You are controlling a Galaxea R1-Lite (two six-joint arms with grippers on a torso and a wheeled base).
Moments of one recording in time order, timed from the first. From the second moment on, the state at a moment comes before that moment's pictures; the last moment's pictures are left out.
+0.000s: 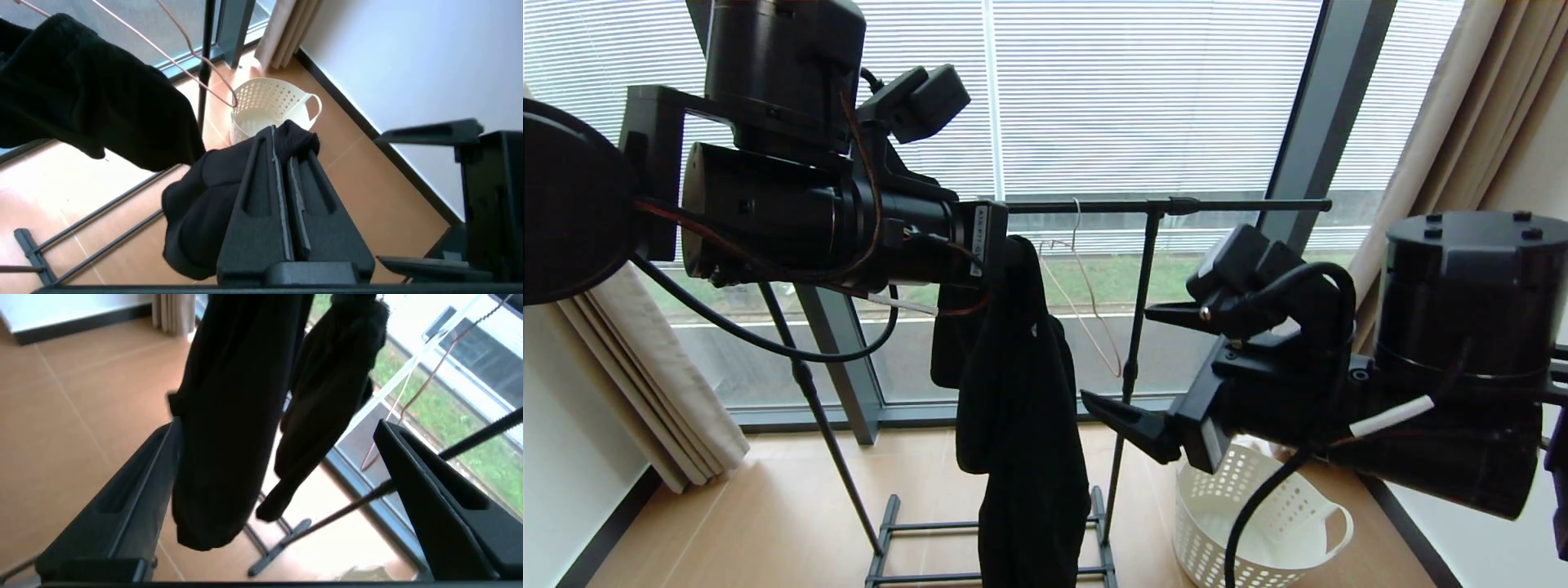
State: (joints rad) left arm -0.62 1.69 -1.48 0.22 -0.15 -0.16; right arm 0.80 1.57 -0.88 -0.42 -0.03 -0.24
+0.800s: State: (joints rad) left arm -0.64 1.66 -1.46 0.22 -0.14 -0.15; right arm 0.82 1.84 -1.21 -0.42 -0.22 -0.15
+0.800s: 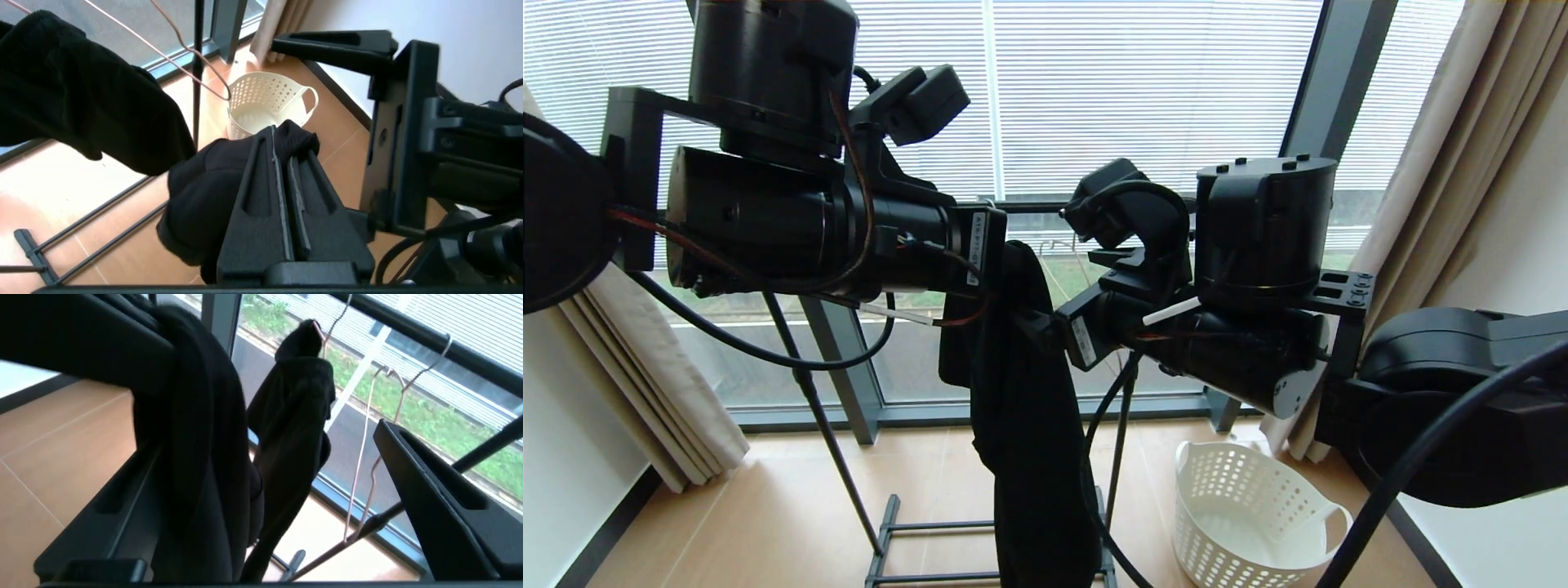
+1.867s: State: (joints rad) left arm -0.64 1.64 -1.45 0.22 -0.12 -0.15; right arm 0.81 1.76 -1.04 -0.45 -0.22 -0.15
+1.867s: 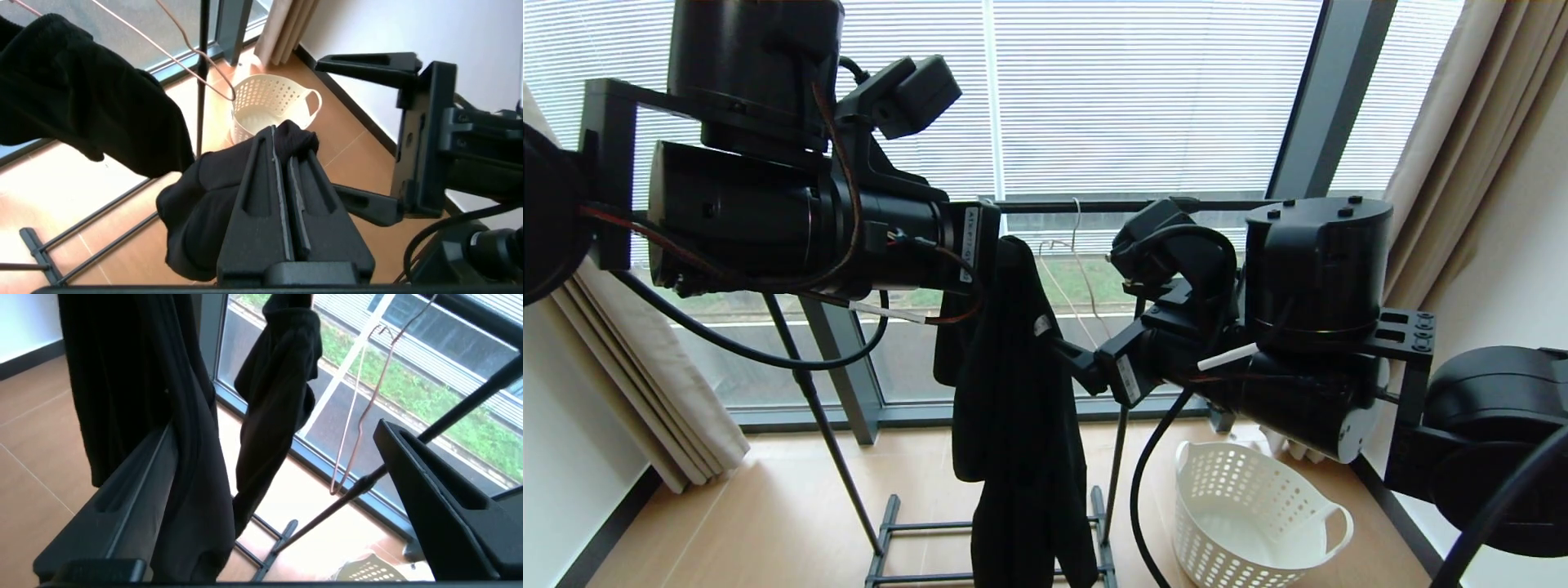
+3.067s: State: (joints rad) left arm -0.63 1.62 -1.44 0.22 -0.10 -0.15; right arm 0.80 1.75 -0.87 -0.50 -0.25 -0.15
